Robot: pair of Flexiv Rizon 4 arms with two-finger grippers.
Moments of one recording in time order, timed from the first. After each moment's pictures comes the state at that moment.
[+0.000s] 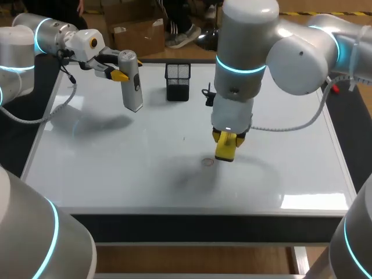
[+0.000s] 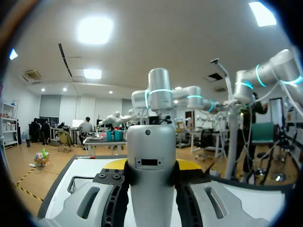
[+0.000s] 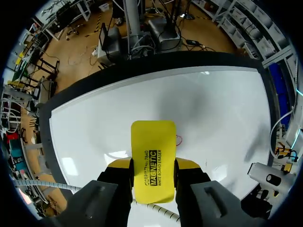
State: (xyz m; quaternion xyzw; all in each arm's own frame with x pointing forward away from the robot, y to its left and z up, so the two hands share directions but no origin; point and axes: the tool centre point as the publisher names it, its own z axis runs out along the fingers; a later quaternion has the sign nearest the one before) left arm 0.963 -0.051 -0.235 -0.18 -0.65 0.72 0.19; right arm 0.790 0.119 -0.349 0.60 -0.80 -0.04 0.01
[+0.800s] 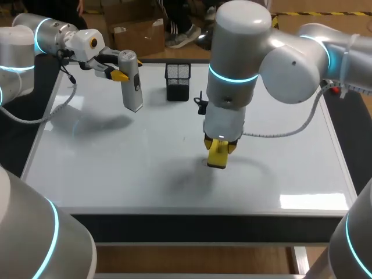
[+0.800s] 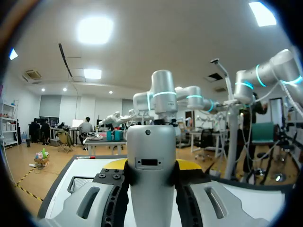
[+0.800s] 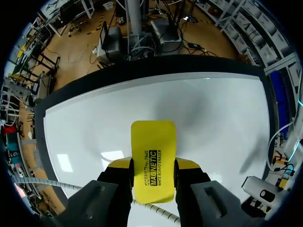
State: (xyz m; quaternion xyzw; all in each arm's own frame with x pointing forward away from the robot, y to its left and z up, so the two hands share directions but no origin) left arm 0.963 -0.051 -0.235 -0.18 -0.65 0.72 0.19; right arm 0.778 0.140 -0.362 0.63 -0.78 -0.05 0.01
